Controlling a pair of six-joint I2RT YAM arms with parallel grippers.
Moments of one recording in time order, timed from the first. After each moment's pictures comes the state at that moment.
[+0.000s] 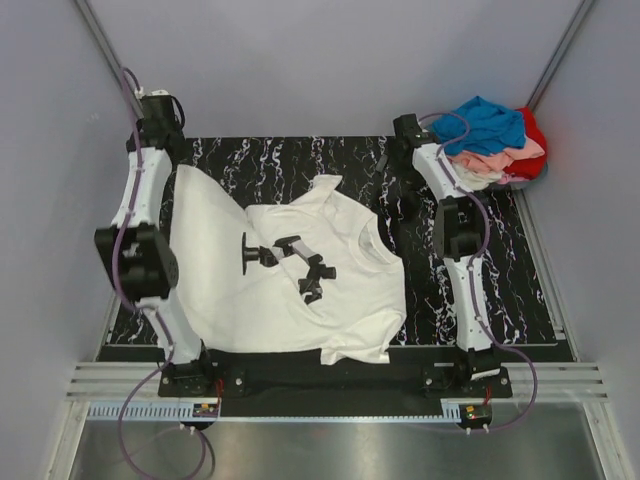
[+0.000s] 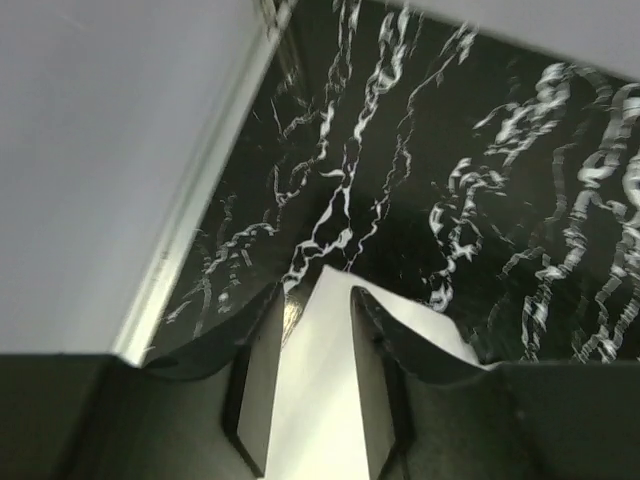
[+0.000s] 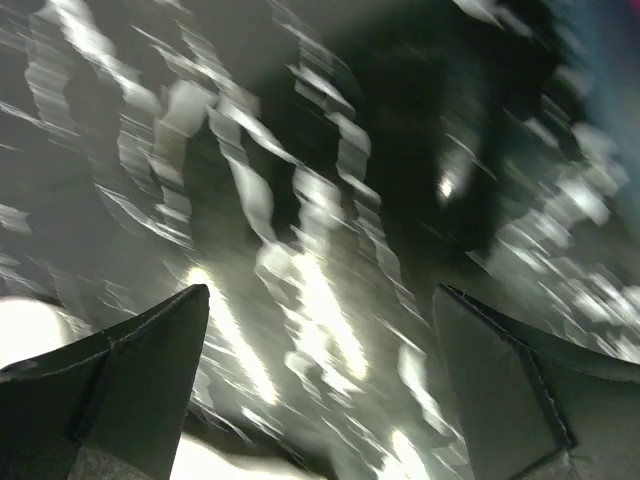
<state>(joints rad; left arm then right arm) 0.06 1.73 1.74 -0.58 -0.31 -0.10 0.21 2.60 2.48 -0.88 0.16 0.64</state>
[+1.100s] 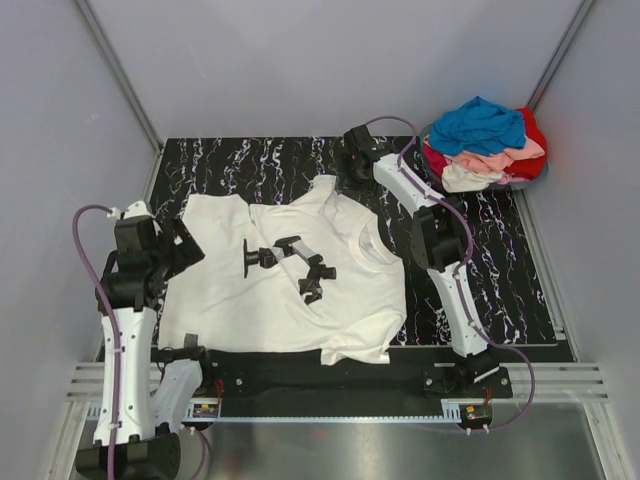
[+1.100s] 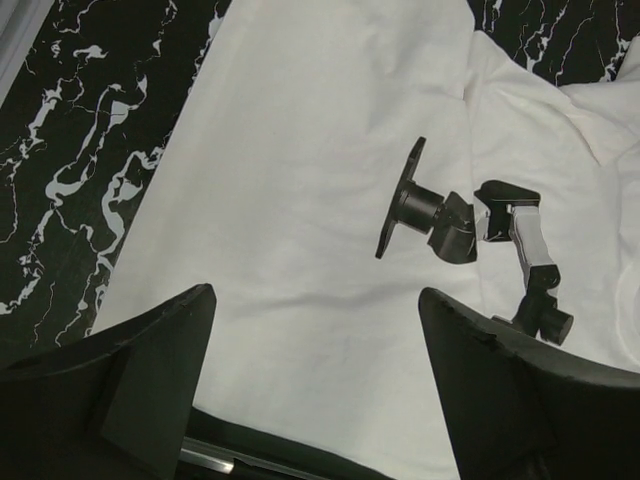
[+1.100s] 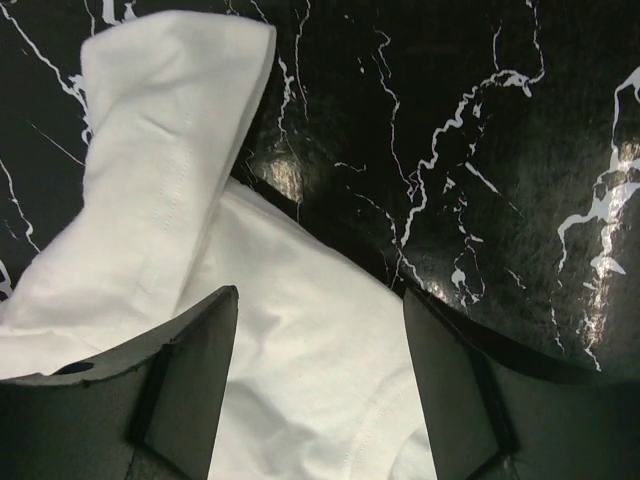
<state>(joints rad) 0.13 0.80 0.98 -0.91 -0.04 -0.39 0.44 2.49 2.29 -0.83 0.06 0.53</state>
